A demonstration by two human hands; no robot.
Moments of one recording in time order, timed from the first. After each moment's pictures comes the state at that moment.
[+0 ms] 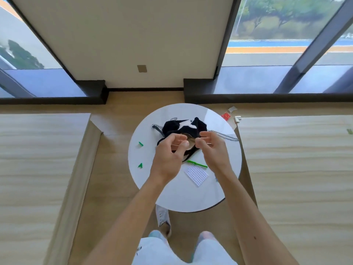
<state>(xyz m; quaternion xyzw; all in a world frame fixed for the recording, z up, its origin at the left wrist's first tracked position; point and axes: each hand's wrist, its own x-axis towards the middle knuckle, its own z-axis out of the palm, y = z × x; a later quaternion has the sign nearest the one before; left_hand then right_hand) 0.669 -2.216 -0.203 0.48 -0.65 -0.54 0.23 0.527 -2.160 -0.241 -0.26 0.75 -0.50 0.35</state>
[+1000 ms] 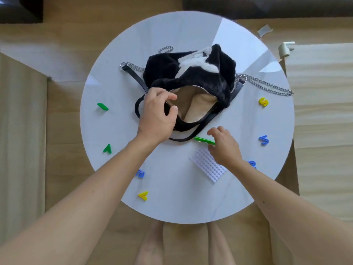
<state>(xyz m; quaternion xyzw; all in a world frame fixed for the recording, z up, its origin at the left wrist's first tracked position) 0.584 -2.424 -0.614 0.49 -0.77 -0.39 0.11 0.431 -2.258 -0.704 -0.43 0.84 0.00 0.33</state>
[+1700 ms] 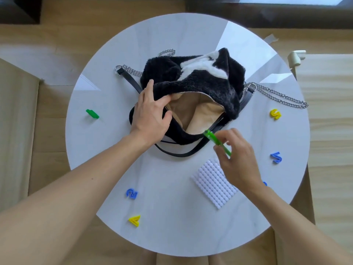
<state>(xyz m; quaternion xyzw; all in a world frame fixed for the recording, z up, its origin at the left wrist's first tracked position) 0.577 -2.463 -0.689 0.46 -0.84 -0.27 0.03 0.425 -2.265 -0.691 -0.48 0.80 -0.29 0.22</state>
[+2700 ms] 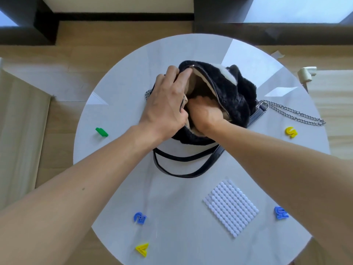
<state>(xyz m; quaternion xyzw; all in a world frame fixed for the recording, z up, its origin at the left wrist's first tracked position) 0.546 -2.509 -0.643 0.38 -0.90 -0.21 0.10 0.420 -2.468 -0.720 -0.60 0.78 0.03 0.17</state>
